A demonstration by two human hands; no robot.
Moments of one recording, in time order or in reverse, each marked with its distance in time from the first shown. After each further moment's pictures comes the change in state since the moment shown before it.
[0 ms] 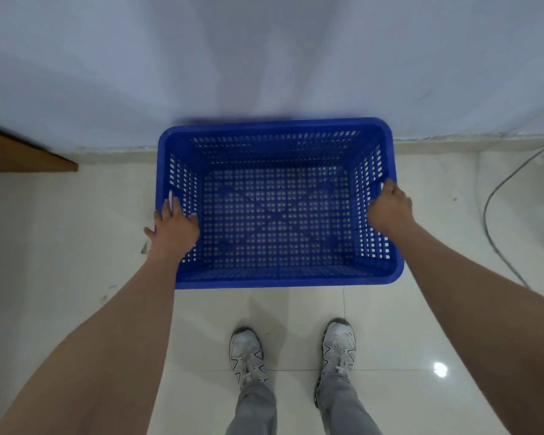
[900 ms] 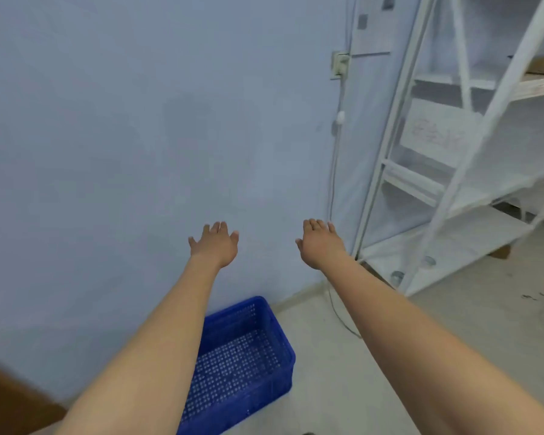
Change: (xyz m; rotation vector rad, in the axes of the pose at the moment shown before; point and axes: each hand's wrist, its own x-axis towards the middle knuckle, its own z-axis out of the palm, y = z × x) left_hand -0.603 0.146 -0.439 0.221 0.335 0.854; right_hand -0.591 0.031 -0.483 -0.069 0.521 -0.092
